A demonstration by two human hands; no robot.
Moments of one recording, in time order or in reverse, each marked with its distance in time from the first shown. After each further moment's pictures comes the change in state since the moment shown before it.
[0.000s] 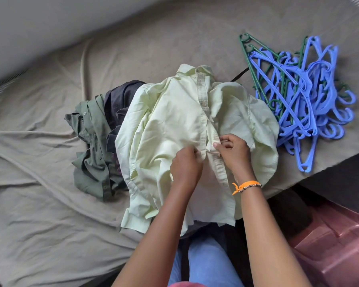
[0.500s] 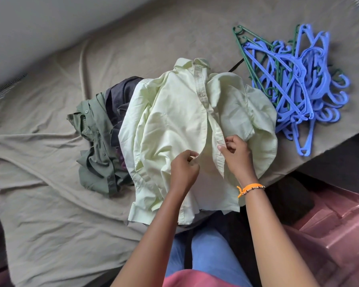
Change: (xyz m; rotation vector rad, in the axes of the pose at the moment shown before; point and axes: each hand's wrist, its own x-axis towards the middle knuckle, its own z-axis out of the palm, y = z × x) left_hand -0.031 -0.040 0.000 -0.303 -0.107 0.019; right_hand -0.040 0.024 0.000 0.044 0.023 -0.029
